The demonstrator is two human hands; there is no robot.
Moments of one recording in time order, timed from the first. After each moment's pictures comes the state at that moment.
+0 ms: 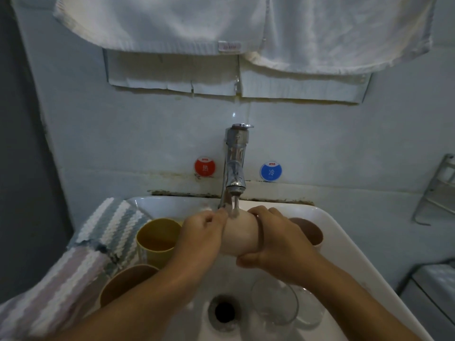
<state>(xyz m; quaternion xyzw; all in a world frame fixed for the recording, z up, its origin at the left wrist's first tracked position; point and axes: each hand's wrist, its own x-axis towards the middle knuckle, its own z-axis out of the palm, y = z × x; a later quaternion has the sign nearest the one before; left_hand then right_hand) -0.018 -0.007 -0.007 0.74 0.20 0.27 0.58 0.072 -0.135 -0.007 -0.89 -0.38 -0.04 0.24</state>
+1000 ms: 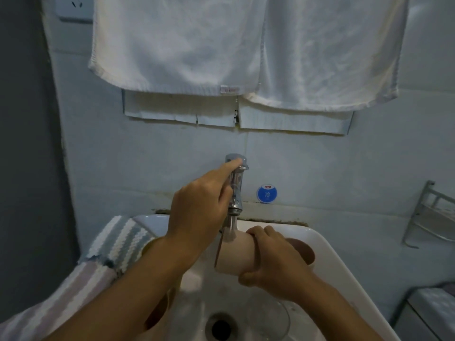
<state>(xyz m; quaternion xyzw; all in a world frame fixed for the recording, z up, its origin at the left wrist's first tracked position) -0.005 0.013 0.057 0.84 0.01 0.52 0.15 0.077 -0.138 -0.005 -0.90 -0.39 -0.04 0.19</state>
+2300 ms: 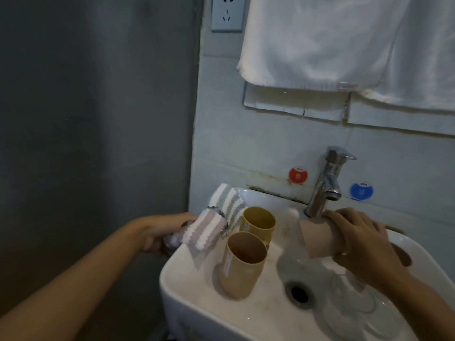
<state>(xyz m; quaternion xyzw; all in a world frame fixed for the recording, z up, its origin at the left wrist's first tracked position) -0.192 0.174 -0.039 0.68 0.41 0.00 0.60 0.066 -0.134 -0.011 -0.86 -0.46 -0.21 0.10</state>
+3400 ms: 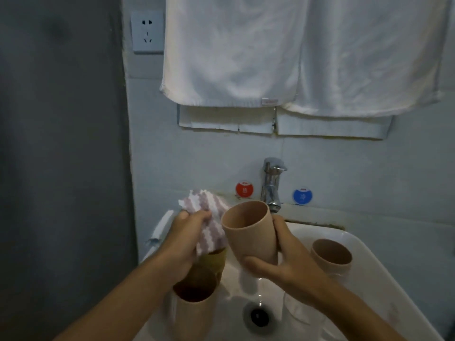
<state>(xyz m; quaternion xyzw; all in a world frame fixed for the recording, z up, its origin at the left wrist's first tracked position) -0.082 0.052 0.027 0.60 0.27 0.31 0.69 0.016 -0.125 0.007 -0.74 -0.47 0.07 0.47</state>
